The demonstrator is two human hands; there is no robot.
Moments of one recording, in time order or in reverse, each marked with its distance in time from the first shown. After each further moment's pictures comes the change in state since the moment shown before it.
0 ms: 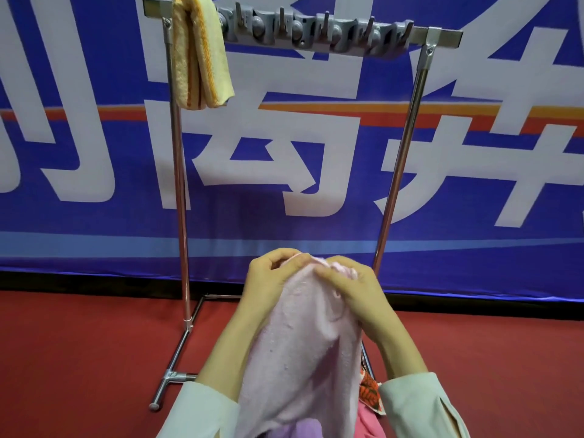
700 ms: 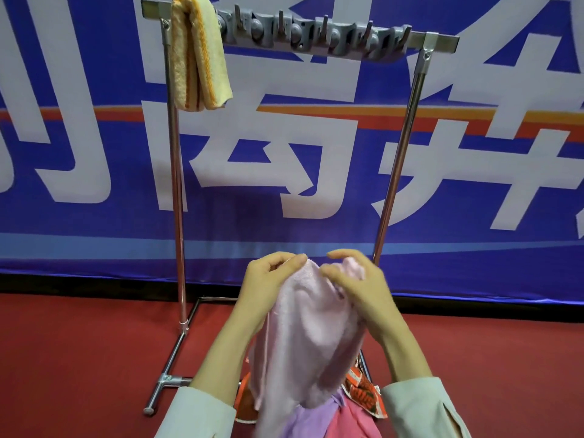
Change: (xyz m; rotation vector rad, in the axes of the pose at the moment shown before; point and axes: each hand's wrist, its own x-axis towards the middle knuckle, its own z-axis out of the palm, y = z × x) left_hand 0.002 0.000 -0.003 -0.008 -0.037 0.010; right_hand 0.005 0.002 -0.010 -0.031 0.146 0.078
